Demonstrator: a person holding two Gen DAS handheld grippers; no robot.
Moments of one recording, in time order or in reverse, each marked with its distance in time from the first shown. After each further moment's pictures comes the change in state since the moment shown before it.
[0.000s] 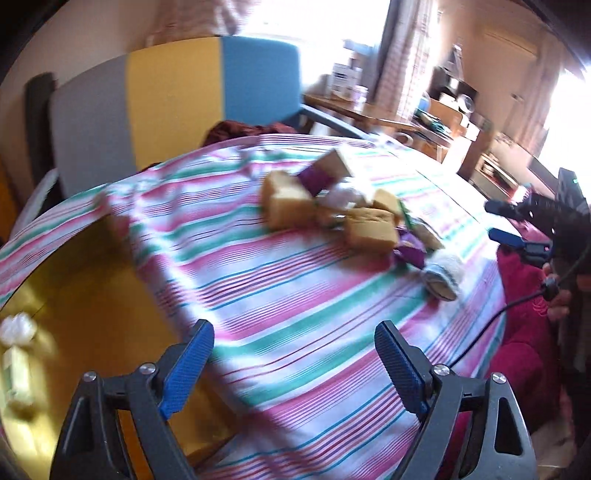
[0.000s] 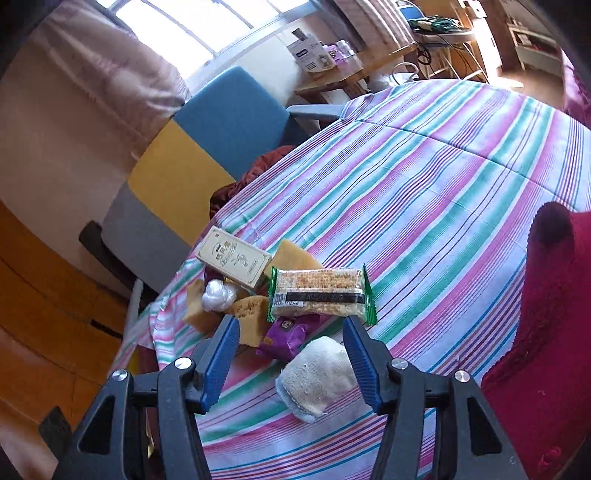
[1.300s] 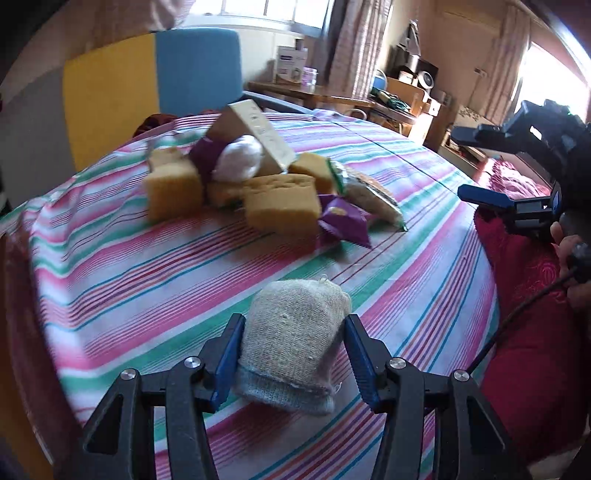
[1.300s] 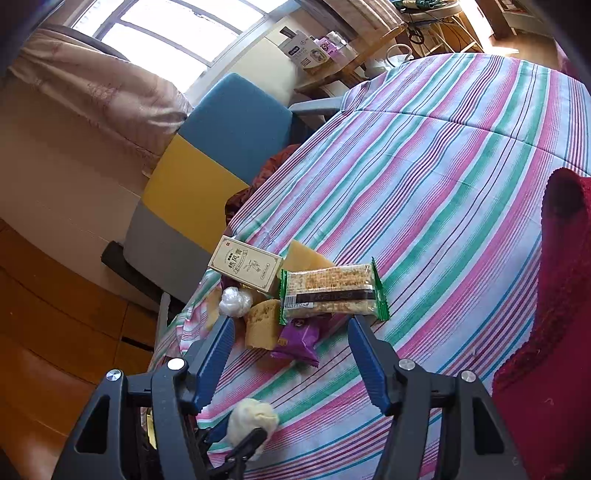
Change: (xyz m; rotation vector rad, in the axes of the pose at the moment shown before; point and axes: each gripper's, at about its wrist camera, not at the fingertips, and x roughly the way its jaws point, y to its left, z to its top) left arm 0.067 -0.060 -0.013 0.069 0.010 -0.086; right arm 0.003 -0.017 0.001 0.073 0.028 0.096
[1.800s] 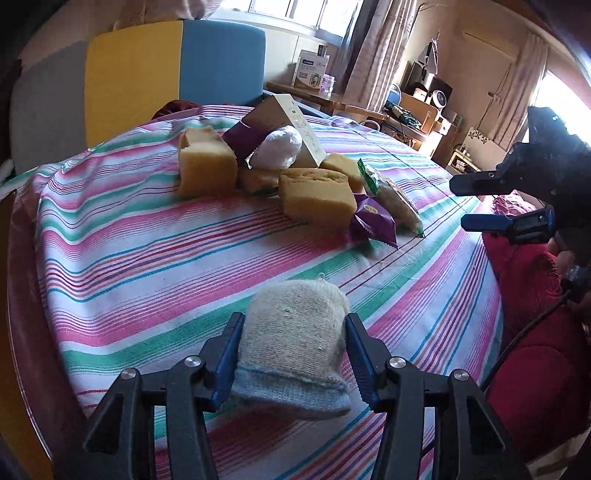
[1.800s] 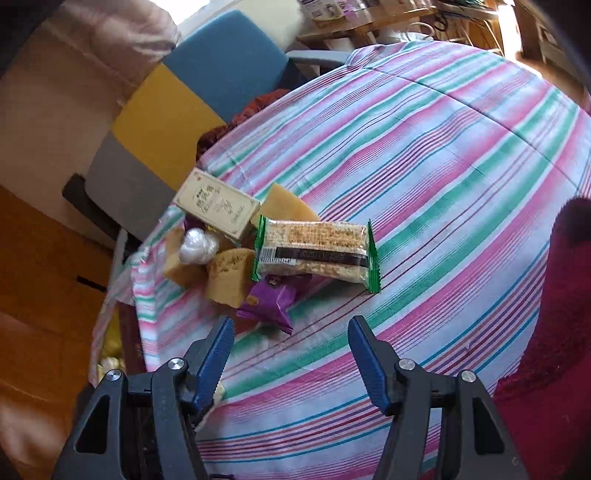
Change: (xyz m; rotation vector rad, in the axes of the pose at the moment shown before) left arm 0.009 0.017 -0.009 -0.077 -0.012 -0.036; right arm 0.044 0.027 -0.002 -0.182 0.237 -0.214
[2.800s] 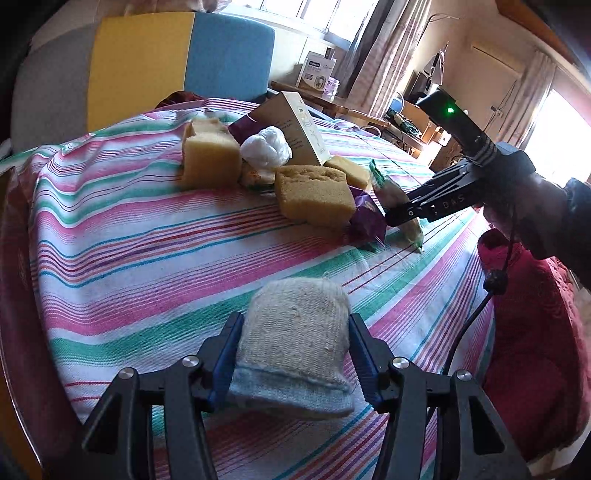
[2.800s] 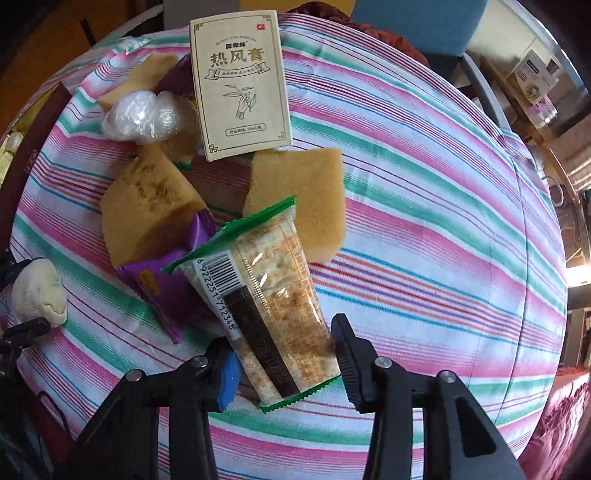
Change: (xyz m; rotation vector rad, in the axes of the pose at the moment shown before) left arm 0.000 0.006 -0.004 -0.058 -0.007 -0.036; right arm 0.109 0.029 0.053 -0.807 0.371 -0.329
